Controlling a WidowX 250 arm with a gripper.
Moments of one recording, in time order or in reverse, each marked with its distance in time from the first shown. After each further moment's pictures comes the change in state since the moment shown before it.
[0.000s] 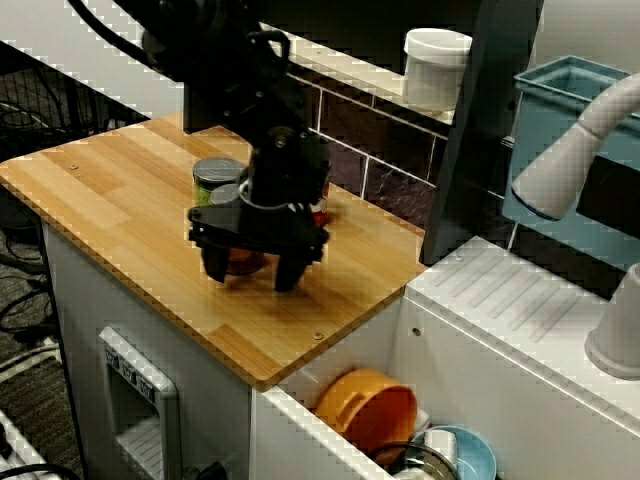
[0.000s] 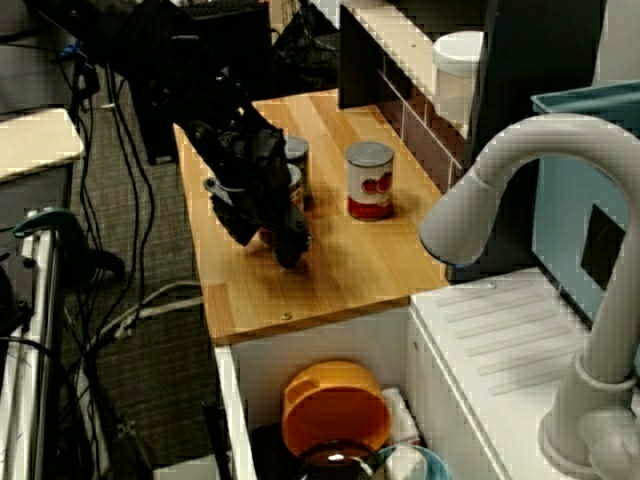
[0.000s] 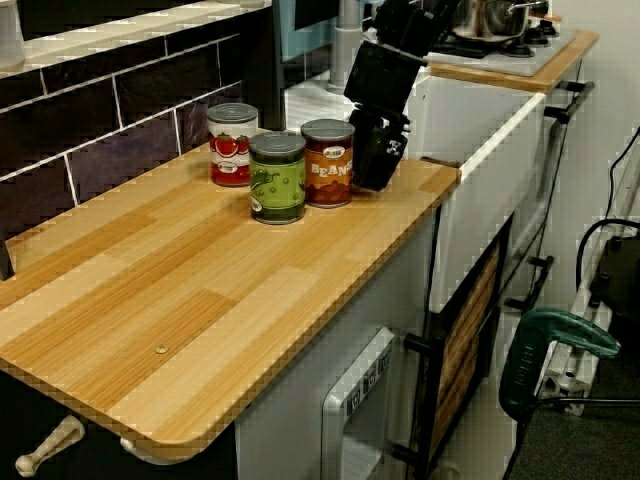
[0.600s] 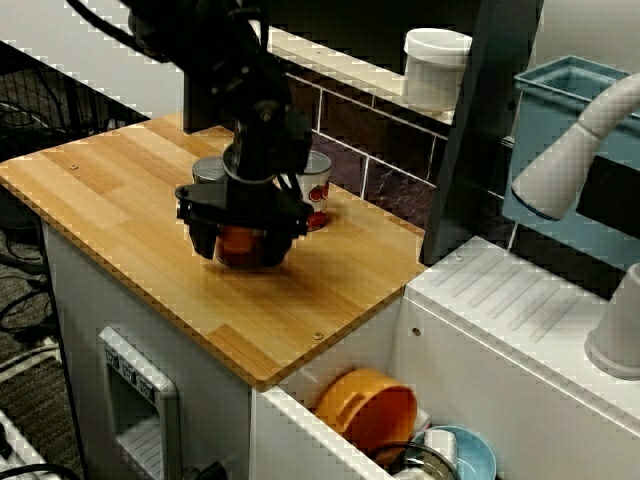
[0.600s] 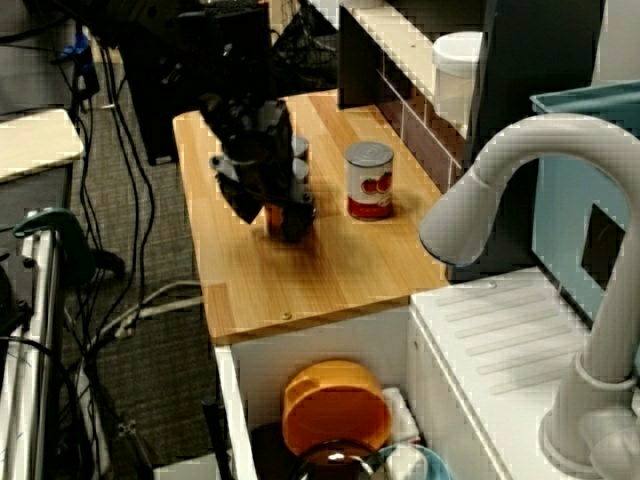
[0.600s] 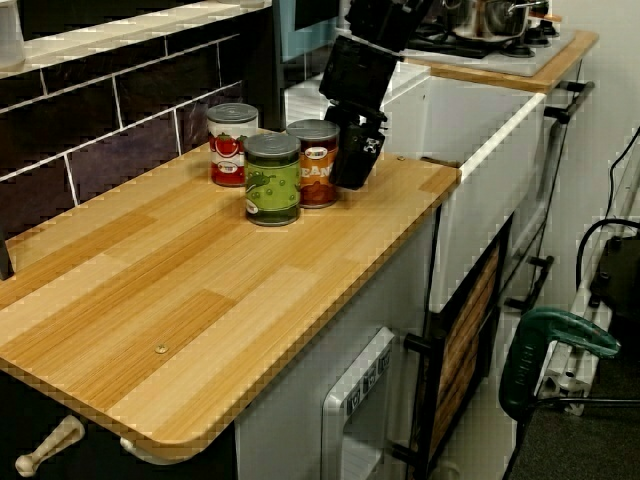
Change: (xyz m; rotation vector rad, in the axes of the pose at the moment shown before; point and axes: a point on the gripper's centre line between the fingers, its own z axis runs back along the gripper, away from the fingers) arm 0.026 0.009 -0.002 0.004 0.002 0.037
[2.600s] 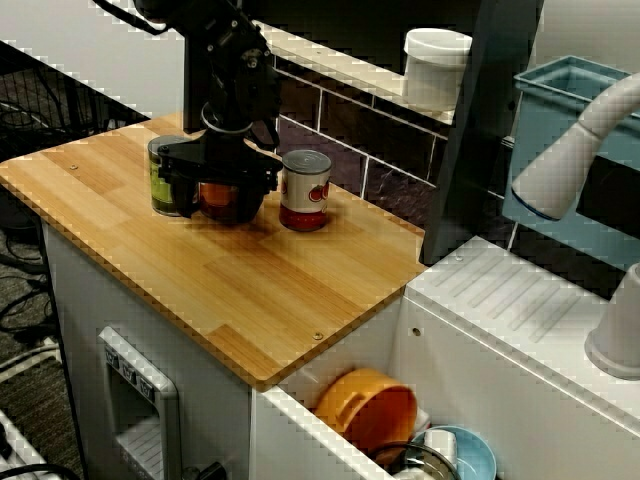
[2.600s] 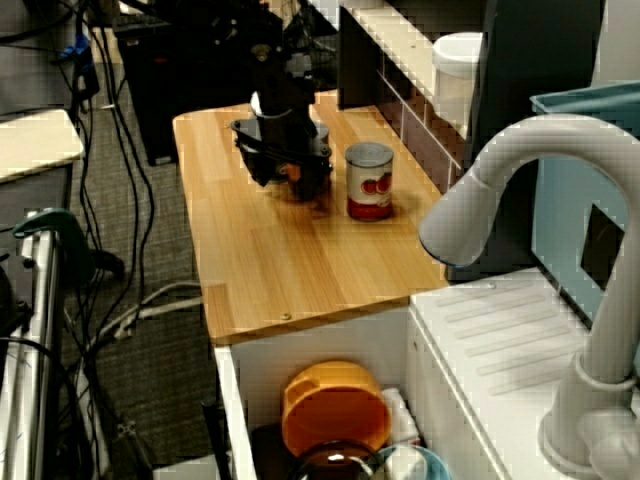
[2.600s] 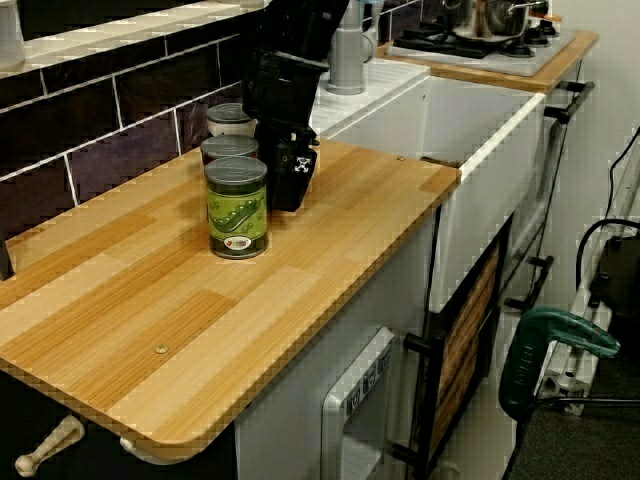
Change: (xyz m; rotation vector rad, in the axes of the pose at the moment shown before) arm 0.053 0.026 -0.024 0.036 0.071 0.075
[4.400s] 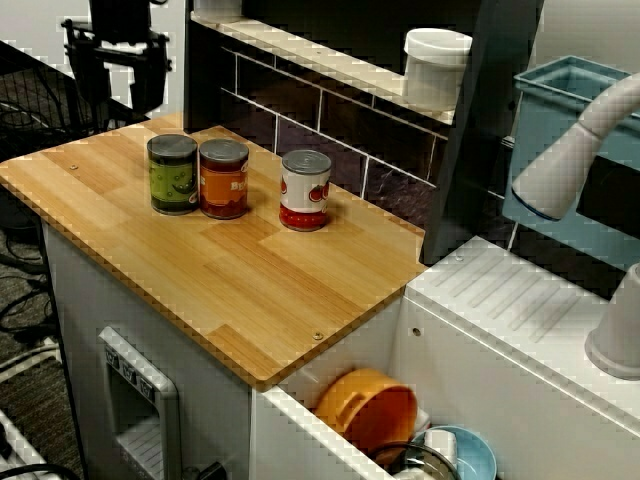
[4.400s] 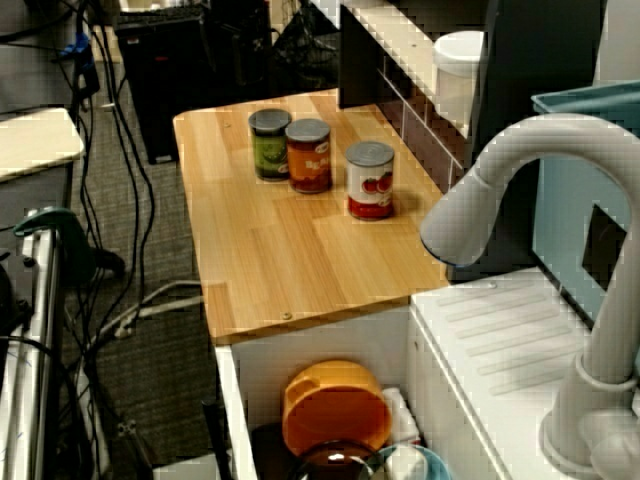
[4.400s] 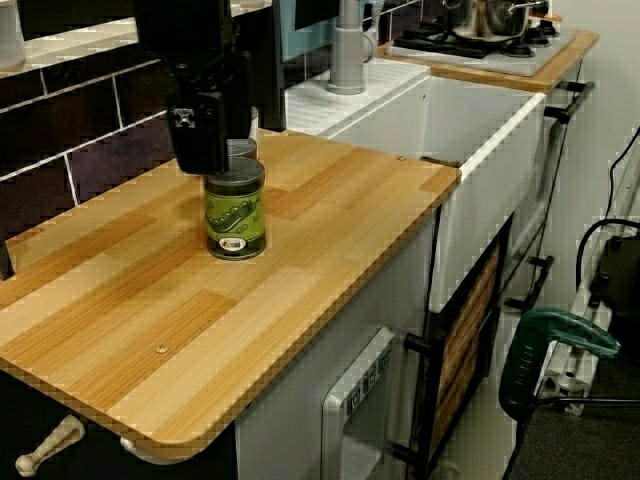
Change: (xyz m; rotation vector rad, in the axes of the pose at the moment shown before) arm 0.079 0.095 0.049 -0.199 0.264 -0.420
